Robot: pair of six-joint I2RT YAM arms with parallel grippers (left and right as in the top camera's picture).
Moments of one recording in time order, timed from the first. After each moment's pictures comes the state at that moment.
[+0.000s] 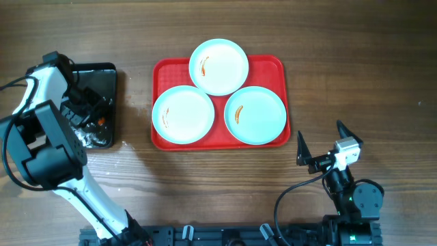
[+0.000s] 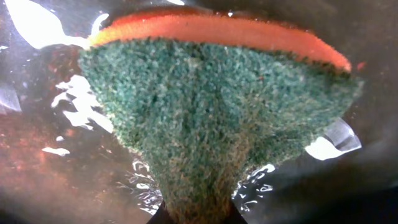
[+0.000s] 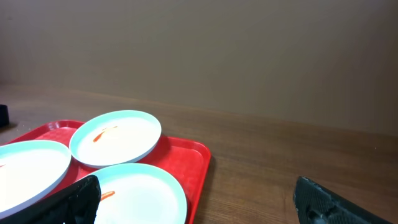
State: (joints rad) left arm 0.39 2.12 1.49 -1.02 0.04 -0.52; right arm -0.02 0.02 0.01 0.02 -0.27 -0.05
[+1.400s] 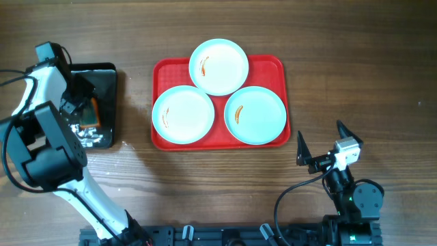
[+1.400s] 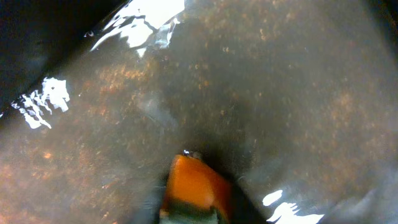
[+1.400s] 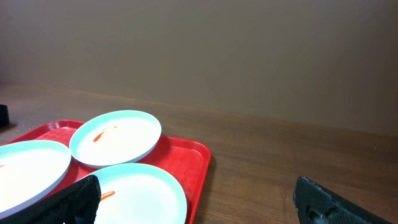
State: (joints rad) left arm 0.39 2.10 1.50 -0.77 -0.07 -0.52; right arm -0.02 0.02 0.01 0.02 -0.27 -0.05
